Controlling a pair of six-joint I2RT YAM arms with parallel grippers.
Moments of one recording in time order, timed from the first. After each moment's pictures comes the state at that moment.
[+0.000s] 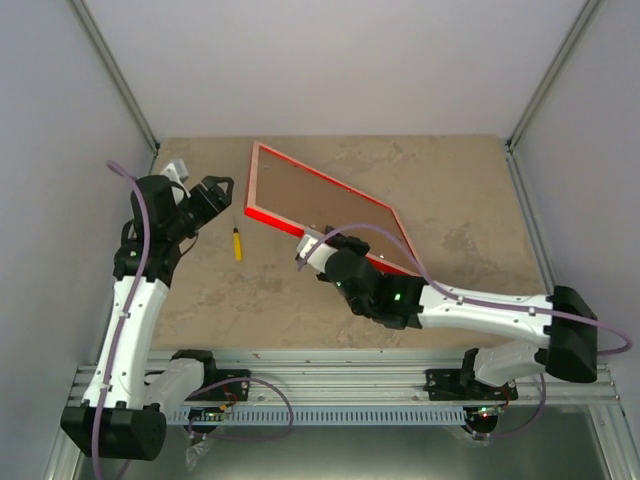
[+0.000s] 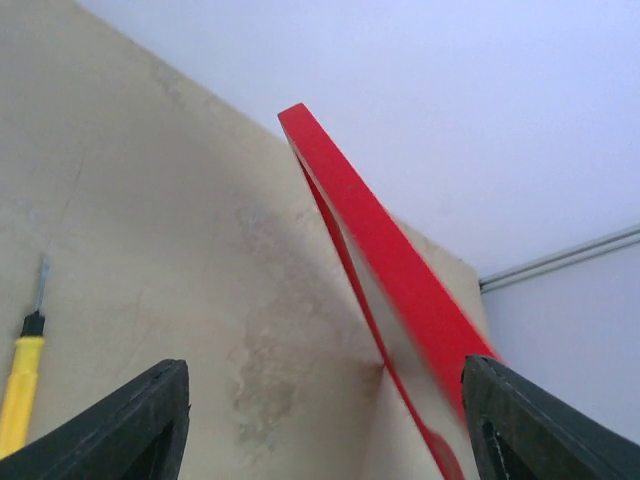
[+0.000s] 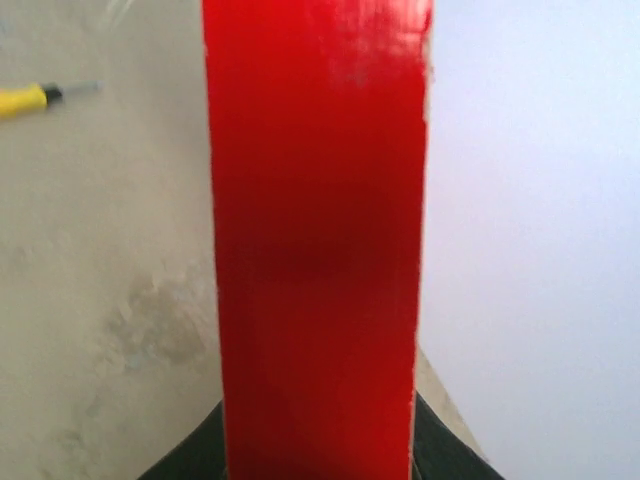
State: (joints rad) left arm -0.04 0.97 1.03 -0.48 0.30 -0.69; right arm 1.25 1.38 0.97 0.01 0.86 -0.60
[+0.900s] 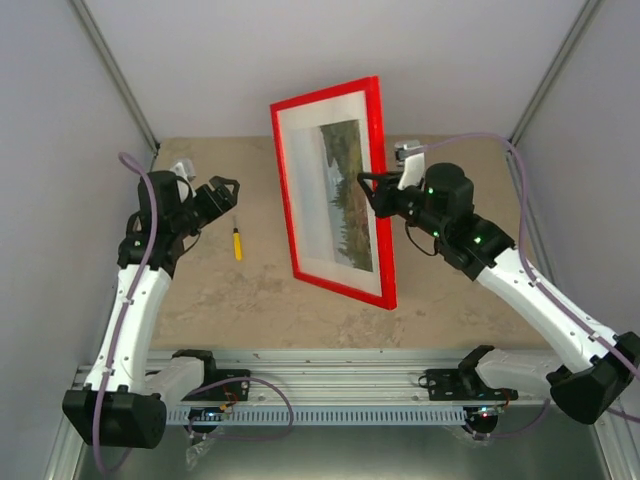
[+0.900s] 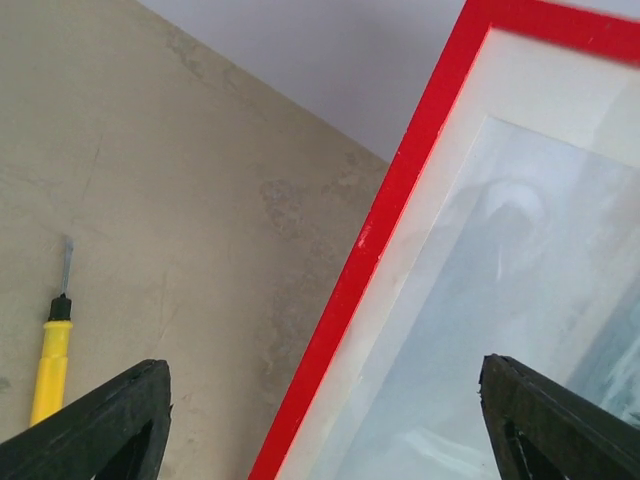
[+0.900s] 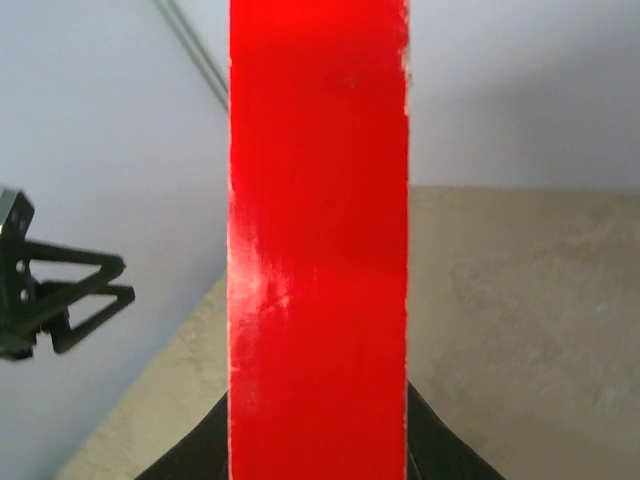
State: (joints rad) left arm -0.04 1.02 1.06 -0.51 0.30 -0.63; right arm 0.70 1.18 1.23 -0.24 -0.03 0.37
